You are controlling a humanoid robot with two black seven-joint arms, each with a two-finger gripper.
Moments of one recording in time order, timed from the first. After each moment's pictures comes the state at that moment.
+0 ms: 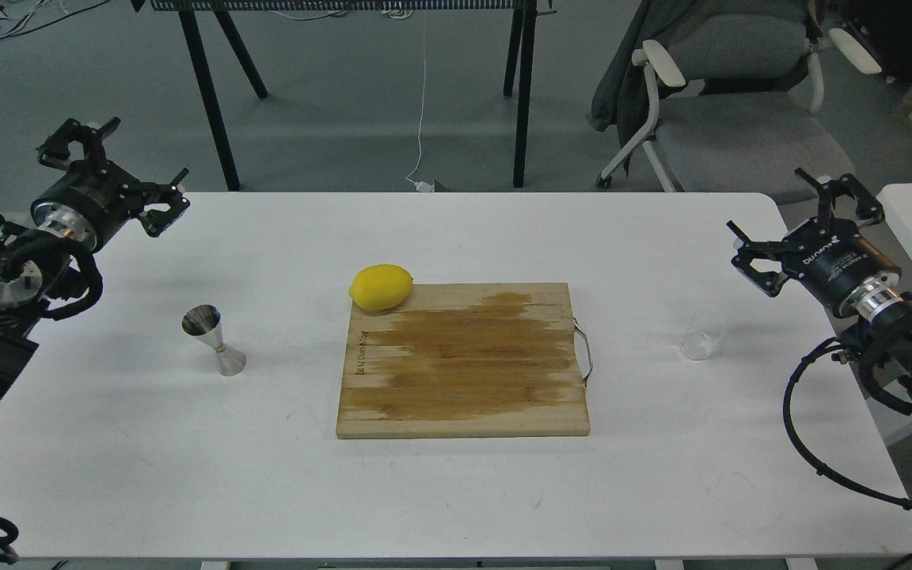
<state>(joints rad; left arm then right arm) -0.83 0.45 -0.62 -0.37 -0.53 -0.49 0.05 0.48 -0.52 0.99 0.80 0.27 0.49 -0.11</state>
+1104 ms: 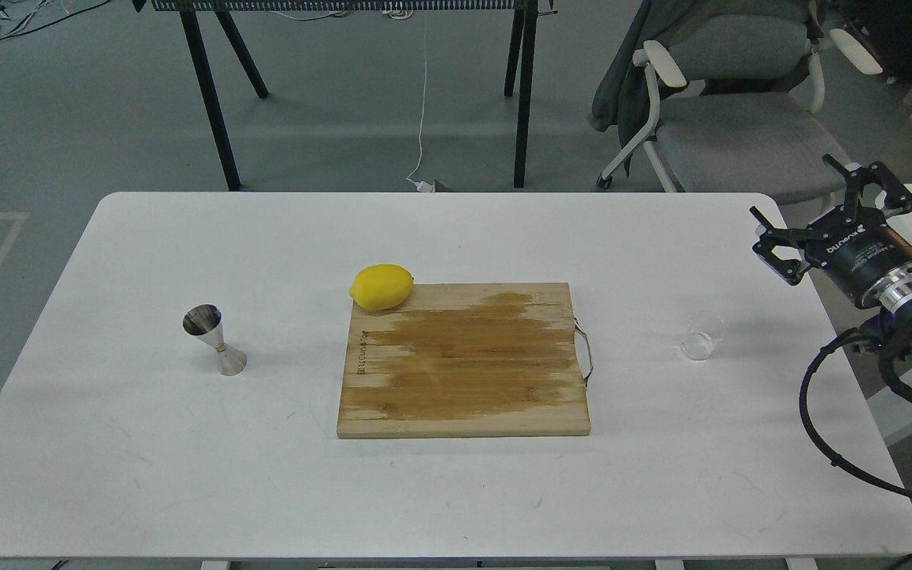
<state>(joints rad) -1.12 0.52 0.08 0.14 -0.34 -0.49 -0.49 0.47 -0.55 1.03 0.81 0.28 0.49 -0.10</state>
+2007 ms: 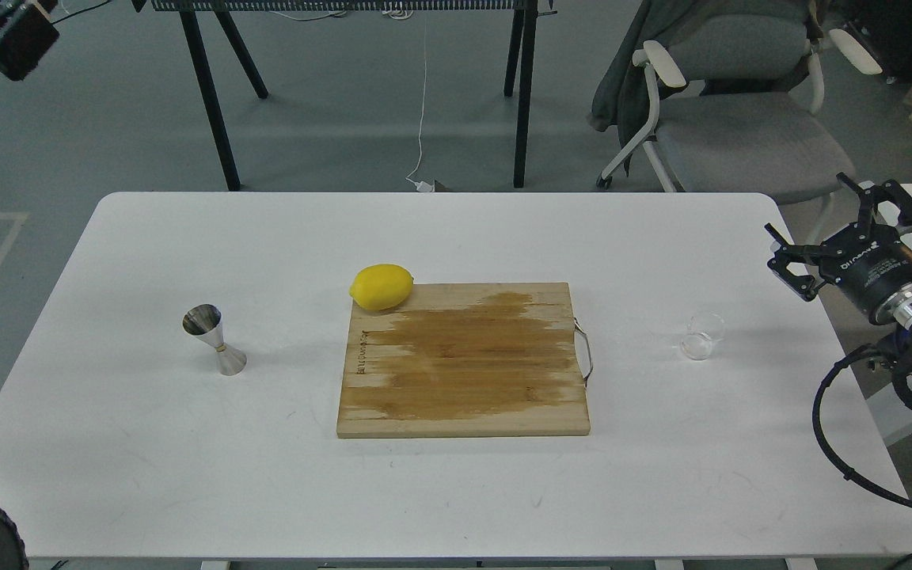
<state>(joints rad) -0.42 0.24 1.09 1.36 -0.40 -0.49 -0.49 0.44 -0.56 1.03 0.77 0.27 0.49 -0.10</state>
